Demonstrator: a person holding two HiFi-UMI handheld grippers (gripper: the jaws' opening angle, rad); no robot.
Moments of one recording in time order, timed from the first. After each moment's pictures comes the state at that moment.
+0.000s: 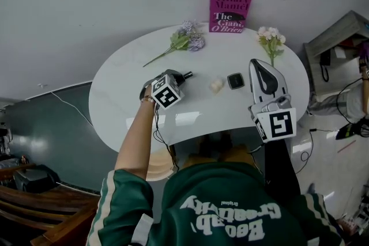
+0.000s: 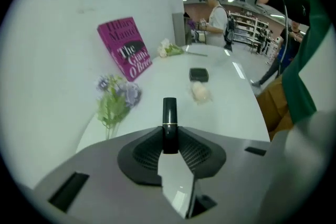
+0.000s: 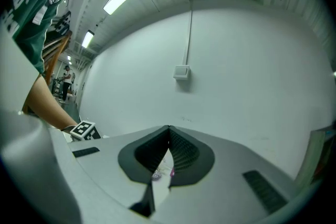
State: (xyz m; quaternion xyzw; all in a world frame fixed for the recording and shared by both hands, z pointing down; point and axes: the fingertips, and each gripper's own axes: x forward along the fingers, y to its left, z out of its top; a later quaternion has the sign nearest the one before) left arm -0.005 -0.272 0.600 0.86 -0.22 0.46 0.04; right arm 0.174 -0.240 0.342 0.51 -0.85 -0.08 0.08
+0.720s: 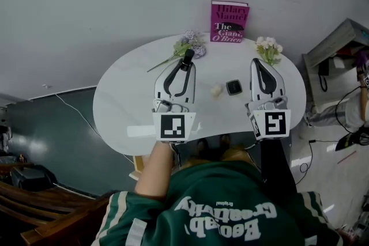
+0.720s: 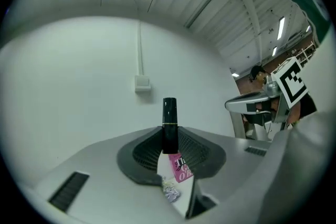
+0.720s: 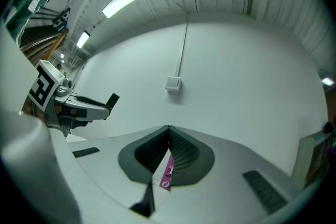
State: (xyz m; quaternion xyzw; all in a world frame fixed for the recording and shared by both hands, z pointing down) left arm 0.017 -0.235 0.289 0.83 -0.54 -0.02 -0.14; right arm 0.189 -0.235 0.311 0.55 -0.82 -0.12 0.03
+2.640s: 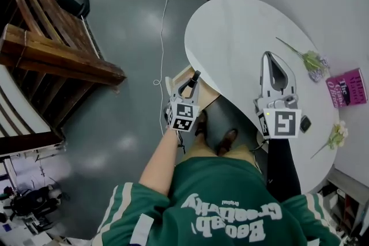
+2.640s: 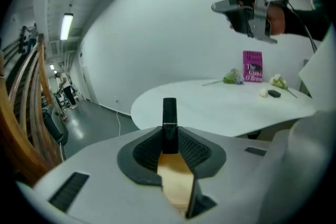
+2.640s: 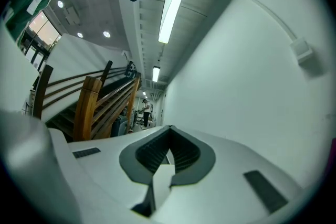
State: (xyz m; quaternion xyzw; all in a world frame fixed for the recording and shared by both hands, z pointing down) left arm -0.236 0.084 0.594 0.49 -0.84 0.16 0.19; right arm -0.153 -0.086 0.356 0.08 -0.99 -0.09 0.00
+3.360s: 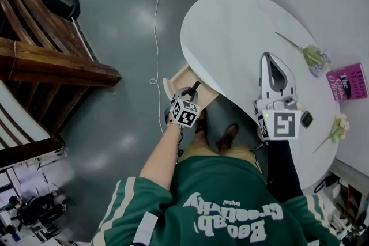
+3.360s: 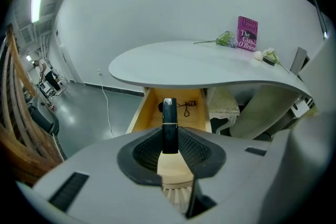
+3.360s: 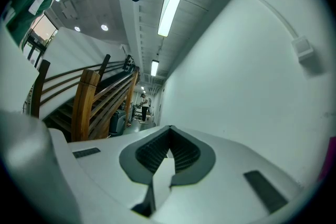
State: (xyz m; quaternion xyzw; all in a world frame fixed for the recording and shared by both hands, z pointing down) left arm -0.220 0.099 0.724 0.51 -0.75 0.25 0.33; right arm -0.168 -0.084 0.364 0.11 -0.99 -0.09 0.01
